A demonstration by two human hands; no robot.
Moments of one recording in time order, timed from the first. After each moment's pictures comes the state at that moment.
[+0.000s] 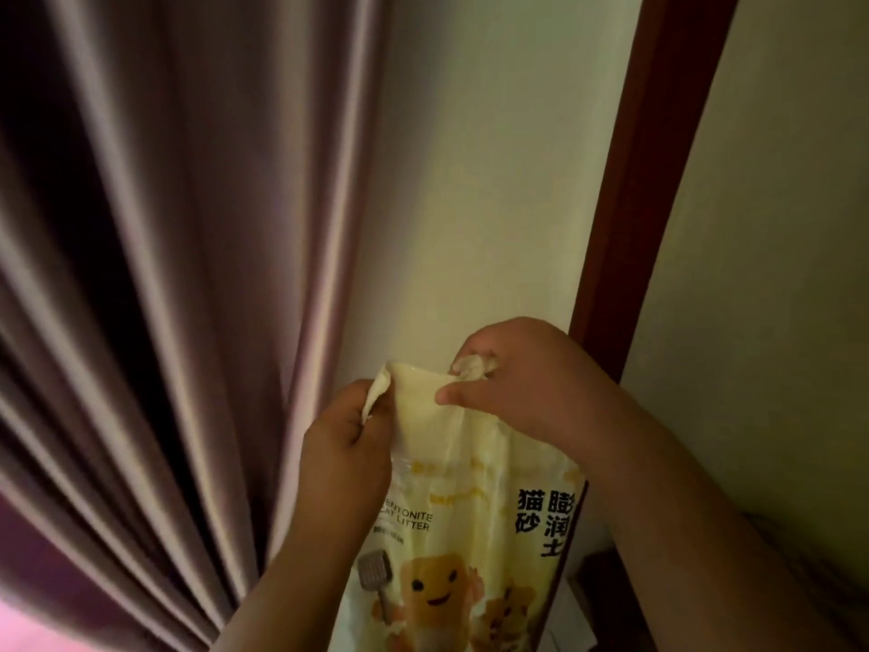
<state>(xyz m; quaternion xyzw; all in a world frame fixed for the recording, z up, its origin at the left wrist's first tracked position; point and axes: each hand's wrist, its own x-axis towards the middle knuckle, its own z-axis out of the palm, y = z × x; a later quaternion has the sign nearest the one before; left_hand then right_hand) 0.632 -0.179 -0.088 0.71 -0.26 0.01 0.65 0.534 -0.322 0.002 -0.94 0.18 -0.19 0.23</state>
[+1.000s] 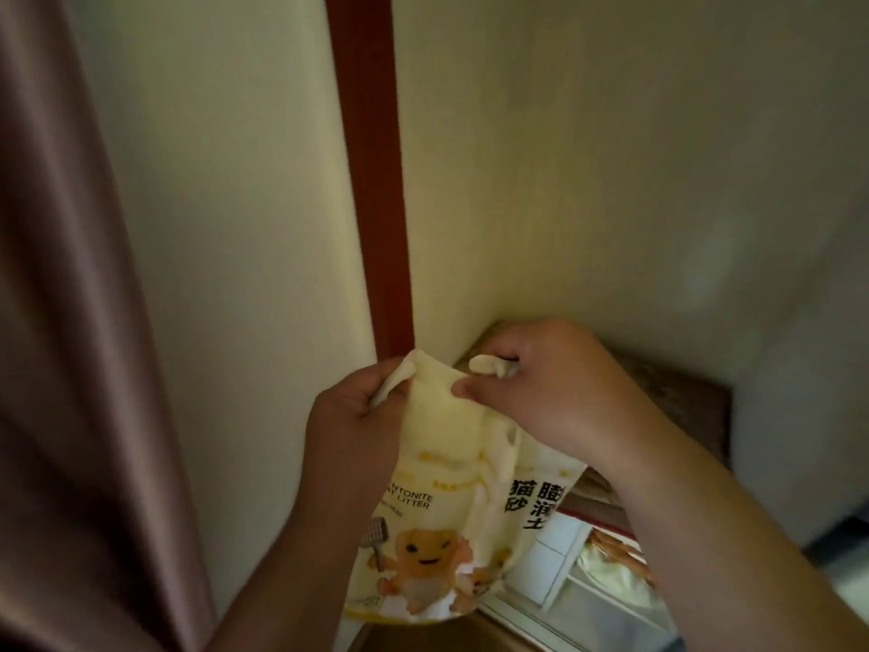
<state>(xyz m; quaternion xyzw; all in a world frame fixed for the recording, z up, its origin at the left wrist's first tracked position) 0.609 -0.177 -0.099 0.57 -0.47 -0.35 0.57 0.433 -0.194 -0.033 -0.75 0.57 -0.26 0.20</state>
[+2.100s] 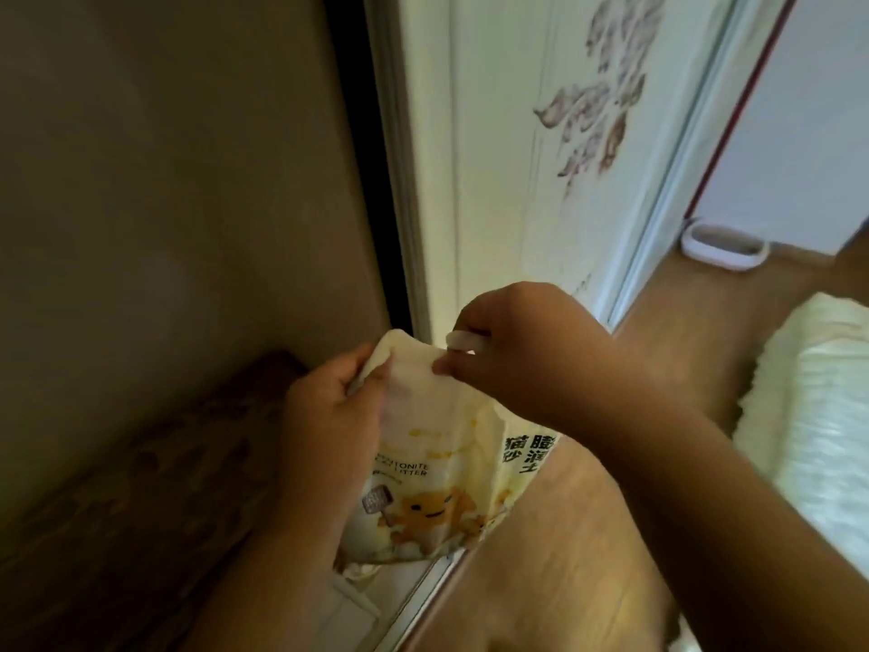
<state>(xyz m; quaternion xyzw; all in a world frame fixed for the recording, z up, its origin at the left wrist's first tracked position) 0.261 -0.260 -0.133 0.17 -0.79 -0.55 0.21 0.199 -0.093 -0.052 -0.26 0.93 -0.24 0.00</state>
